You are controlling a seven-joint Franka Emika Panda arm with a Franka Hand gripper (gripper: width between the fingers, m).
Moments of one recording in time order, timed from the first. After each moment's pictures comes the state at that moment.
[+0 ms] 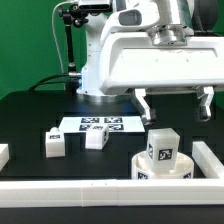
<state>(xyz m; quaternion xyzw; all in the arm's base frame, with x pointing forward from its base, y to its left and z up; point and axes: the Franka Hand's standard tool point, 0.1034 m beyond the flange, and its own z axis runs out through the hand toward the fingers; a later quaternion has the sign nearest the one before) 0.672 0.061 0.118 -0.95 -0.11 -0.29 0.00</state>
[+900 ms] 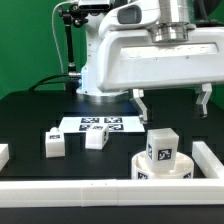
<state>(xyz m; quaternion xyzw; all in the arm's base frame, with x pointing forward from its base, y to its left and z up) 0.663 0.062 0.118 -0.98 -0.10 -0.14 0.02</state>
